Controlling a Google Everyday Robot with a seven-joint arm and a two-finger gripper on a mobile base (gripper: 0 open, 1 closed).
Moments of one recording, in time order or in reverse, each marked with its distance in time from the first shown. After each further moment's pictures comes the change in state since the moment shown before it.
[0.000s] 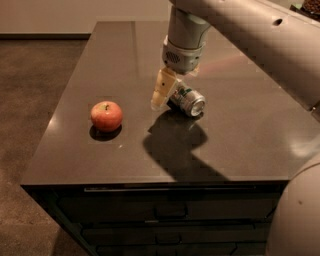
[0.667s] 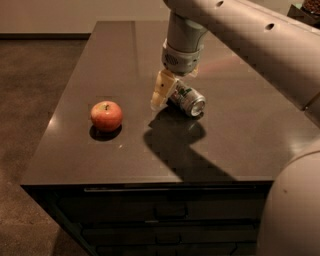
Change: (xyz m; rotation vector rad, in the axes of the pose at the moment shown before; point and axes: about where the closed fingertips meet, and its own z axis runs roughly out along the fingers) arm -0.006 -0.012 0.015 0.017 -0.004 0.025
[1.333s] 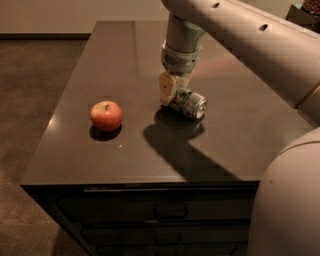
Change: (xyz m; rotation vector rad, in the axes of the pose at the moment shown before) arm -0.005 -0.005 0.007 -0.005 0.008 0.011
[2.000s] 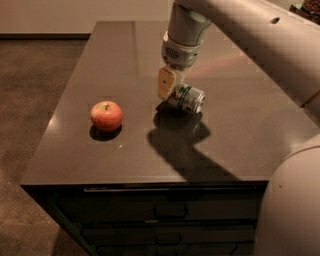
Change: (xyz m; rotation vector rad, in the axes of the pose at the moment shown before) arm -0.009 0.010 -0.019 -0.043 -0.064 -0.077
